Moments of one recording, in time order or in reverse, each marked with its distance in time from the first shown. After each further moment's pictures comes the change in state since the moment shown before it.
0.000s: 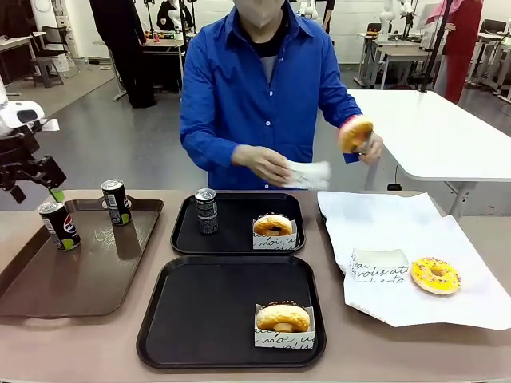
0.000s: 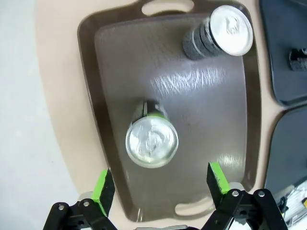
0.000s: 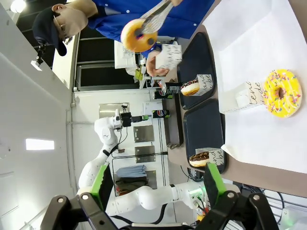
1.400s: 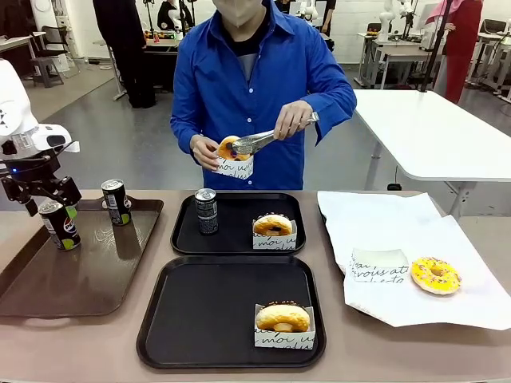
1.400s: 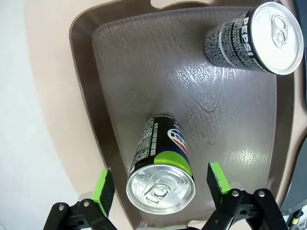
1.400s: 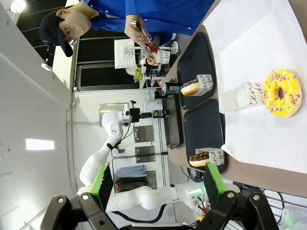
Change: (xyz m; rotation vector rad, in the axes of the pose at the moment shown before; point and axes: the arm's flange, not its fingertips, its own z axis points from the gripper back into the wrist) left arm 0.018 -0.006 -0.052 0.096 0.065 -0.030; right arm 0.000 0.000 0.000 0.000 0.000 0.000
